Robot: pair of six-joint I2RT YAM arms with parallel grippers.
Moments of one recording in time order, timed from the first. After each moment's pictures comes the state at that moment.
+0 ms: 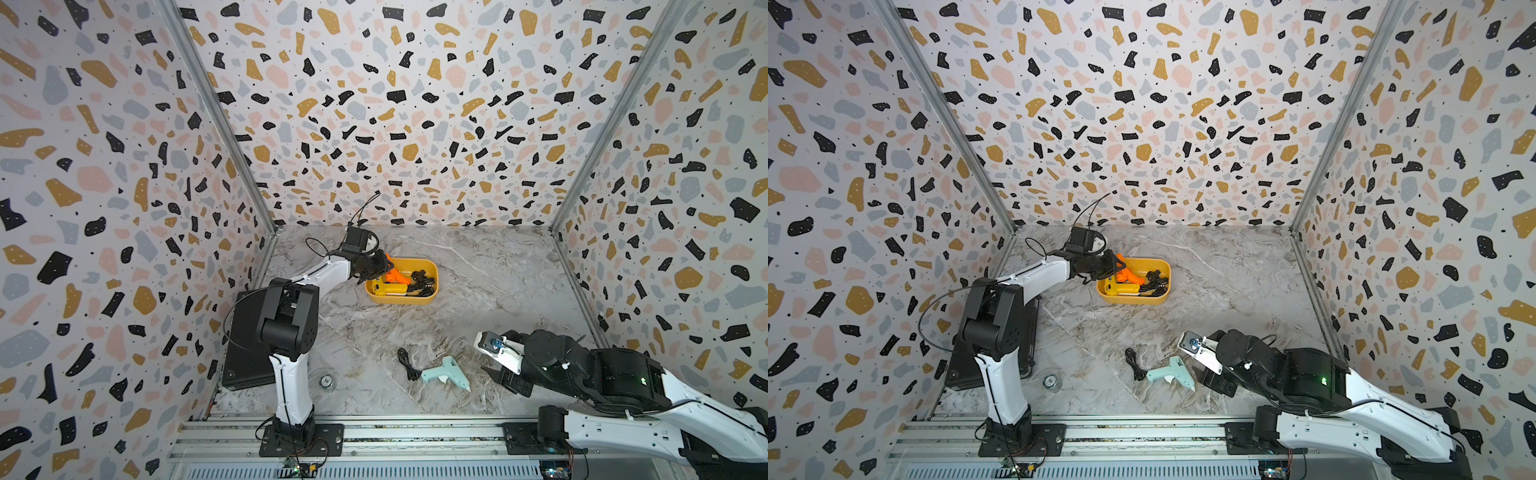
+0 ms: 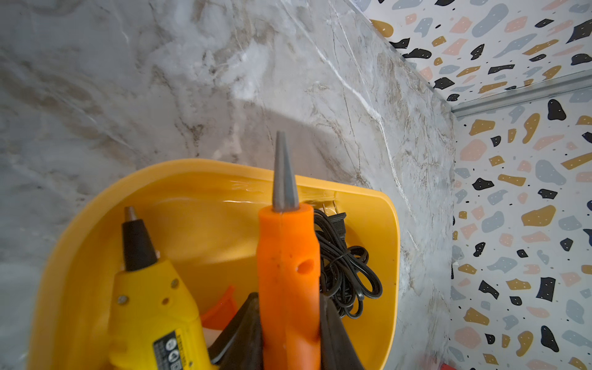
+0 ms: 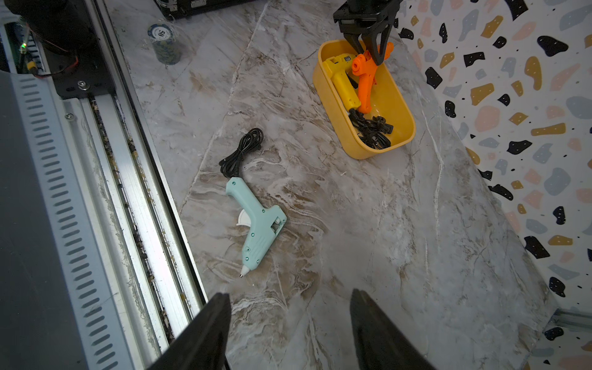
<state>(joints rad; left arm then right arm) -0.29 1.98 1.43 -0.30 0.43 -0.62 1.25 0.76 1.11 -1.15 0.28 -0.10</state>
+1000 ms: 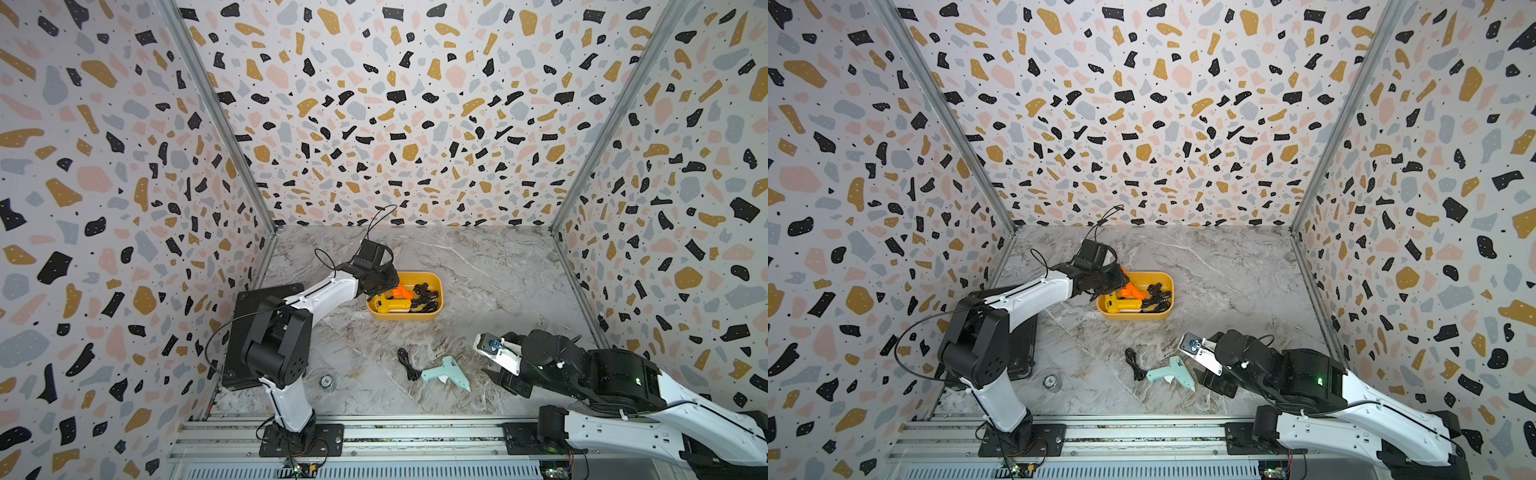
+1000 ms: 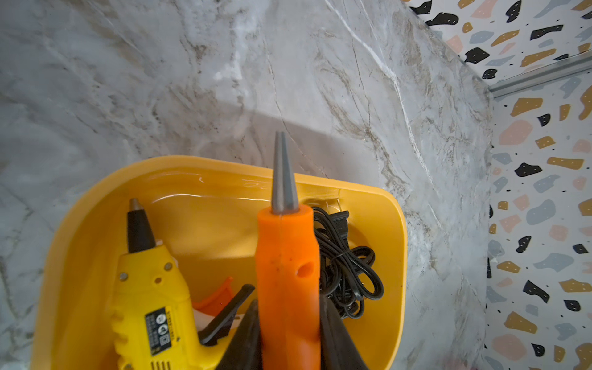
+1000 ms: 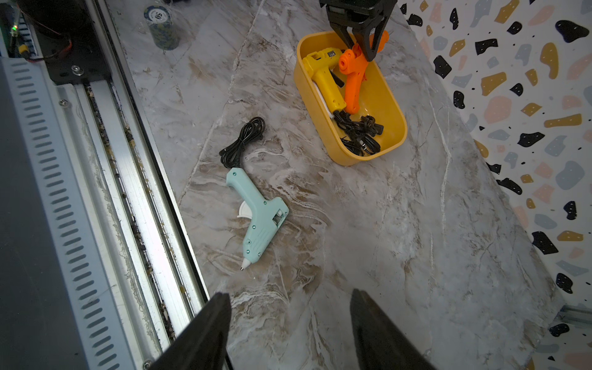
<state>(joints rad) -0.45 1.78 1.26 -0.36 0.20 -0.71 1.23 0.75 1.08 -1.15 0.26 -0.11</state>
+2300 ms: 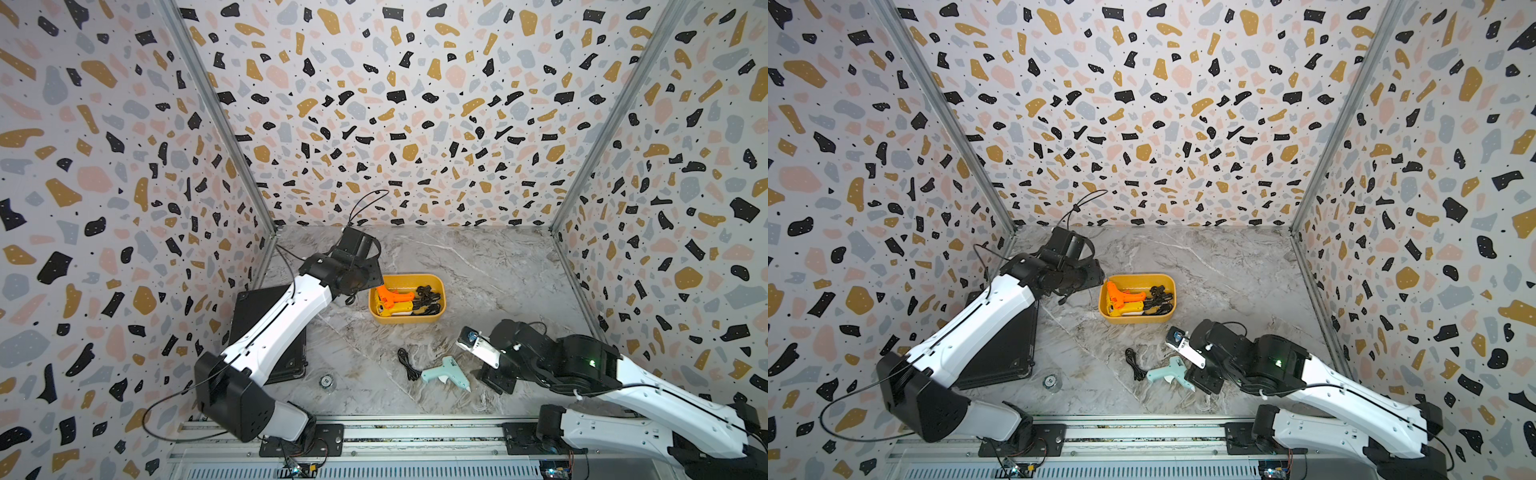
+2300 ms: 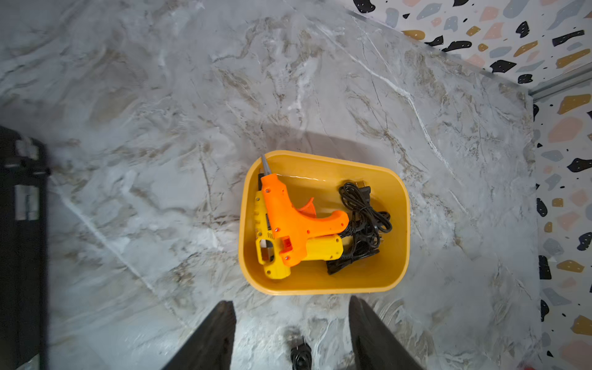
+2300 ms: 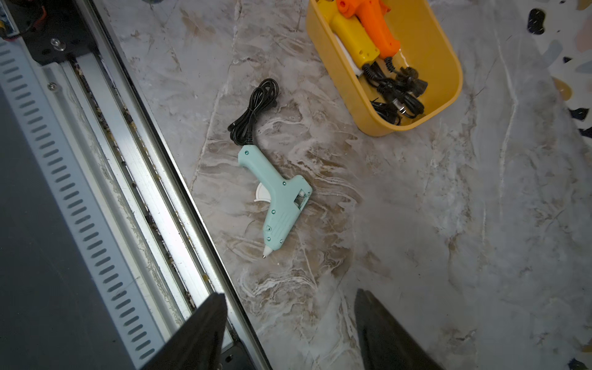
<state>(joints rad) -0.49 1.39 1.40 -0.91 -0.07 -0.65 1.14 0.94 1.08 -1.16 0.12 -0.04</state>
